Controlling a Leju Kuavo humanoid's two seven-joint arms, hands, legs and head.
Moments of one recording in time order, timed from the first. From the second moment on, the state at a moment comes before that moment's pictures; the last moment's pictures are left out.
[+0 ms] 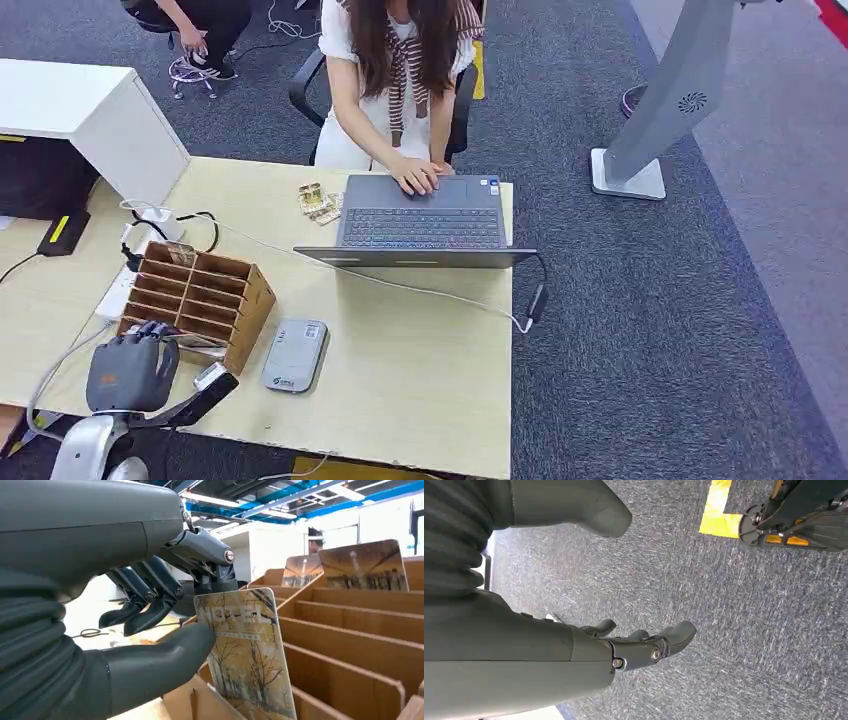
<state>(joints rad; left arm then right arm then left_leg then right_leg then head) 0.10 0.22 0.12 -1.43 -1.18 0.45 -0.12 -0.01 0.05 -0.19 -0.17 0.44 -0.08 0.07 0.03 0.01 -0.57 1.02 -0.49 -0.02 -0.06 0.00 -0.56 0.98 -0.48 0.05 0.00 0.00</state>
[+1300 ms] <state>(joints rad) -0.19 0.28 -0.03 -1.75 -1.08 0.37 -0.12 -0.01 0.05 -0.20 -0.17 0.49 -0.05 0.06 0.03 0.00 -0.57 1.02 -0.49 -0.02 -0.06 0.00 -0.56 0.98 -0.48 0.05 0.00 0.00</state>
